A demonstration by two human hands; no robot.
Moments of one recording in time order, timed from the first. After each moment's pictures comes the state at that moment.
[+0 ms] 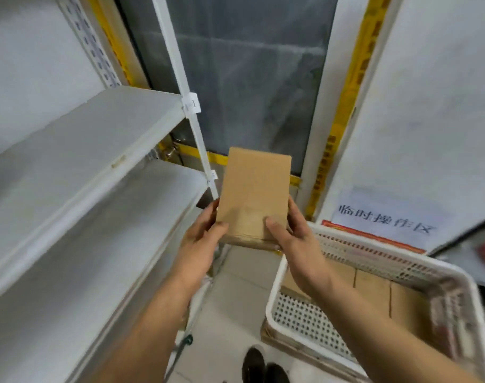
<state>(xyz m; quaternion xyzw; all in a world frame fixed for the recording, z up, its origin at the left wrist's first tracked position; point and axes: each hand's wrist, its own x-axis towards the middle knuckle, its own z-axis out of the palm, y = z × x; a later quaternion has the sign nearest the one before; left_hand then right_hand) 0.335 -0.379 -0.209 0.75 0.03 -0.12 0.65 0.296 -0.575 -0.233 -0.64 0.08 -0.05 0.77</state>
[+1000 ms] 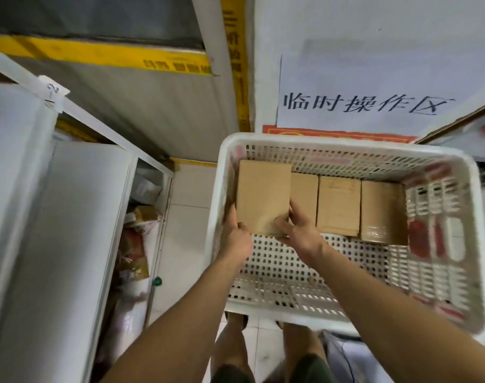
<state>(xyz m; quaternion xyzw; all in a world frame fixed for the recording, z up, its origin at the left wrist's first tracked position) 0.350 -0.613 -0.592 0.81 0.14 -0.37 0.44 0.275 -0.754 -0.608 -0.51 0.41 0.11 0.75</state>
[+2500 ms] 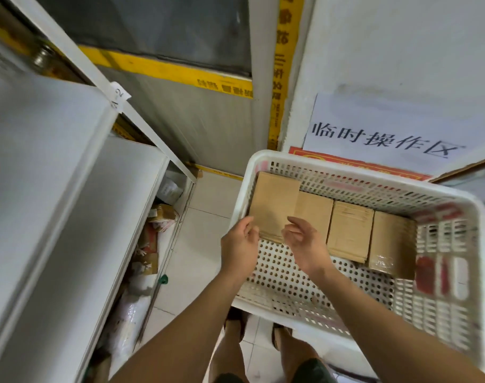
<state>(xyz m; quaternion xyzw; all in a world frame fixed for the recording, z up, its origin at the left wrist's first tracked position) 0.335 -0.577 -0.516 0.85 0.08 -0.27 0.45 0.278 -0.739 -0.562 -0.71 0.35 0.13 0.60</state>
